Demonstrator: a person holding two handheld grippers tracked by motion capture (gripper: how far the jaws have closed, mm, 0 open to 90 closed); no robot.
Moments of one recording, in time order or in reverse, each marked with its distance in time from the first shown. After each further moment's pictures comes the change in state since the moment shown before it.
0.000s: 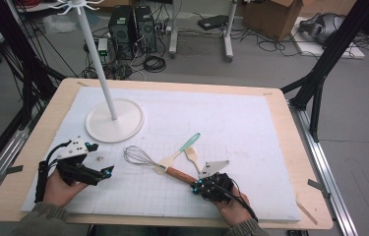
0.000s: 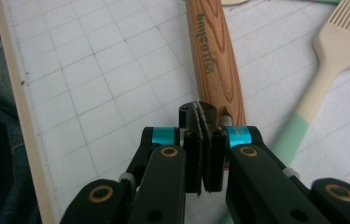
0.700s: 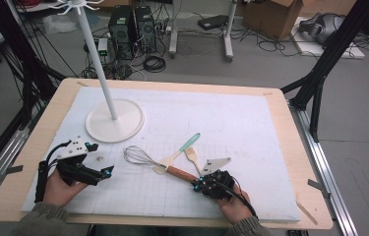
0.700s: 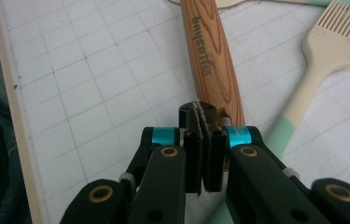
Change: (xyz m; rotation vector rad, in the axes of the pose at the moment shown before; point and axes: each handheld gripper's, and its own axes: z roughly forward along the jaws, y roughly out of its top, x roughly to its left) left arm 0.000 0.000 0.000 -0.002 -0.002 0.000; right arm -0.008 0.001 0.000 -0.011 0.008 0.003
